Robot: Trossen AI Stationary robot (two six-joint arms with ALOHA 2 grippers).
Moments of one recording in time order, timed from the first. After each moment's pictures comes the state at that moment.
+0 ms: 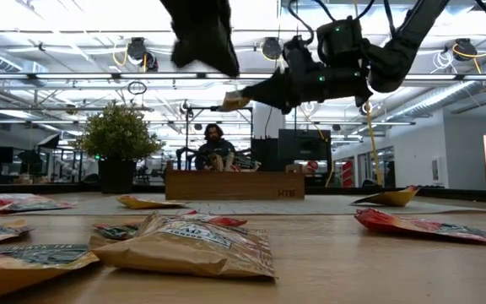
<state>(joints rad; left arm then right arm) -0.34 1.85 1.48 -0.71 -0.95 0.10 -0.36 1.67 0.72 0.89 -0.32 -0.01</state>
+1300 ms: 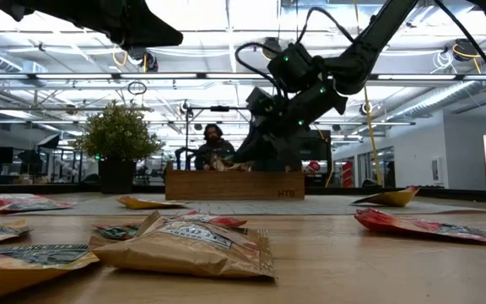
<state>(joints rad) -0.19 1.04 0.55 0.34 -0.53 0.17 -0.32 1.86 0.98 0.34 -0.09 -0.88</state>
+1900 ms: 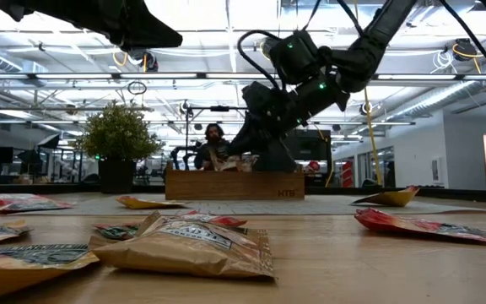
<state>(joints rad) -0.19 1.04 0.55 0.33 -0.53 0.16 -0.23 1.86 0.94 0.46 0.09 -1.09</state>
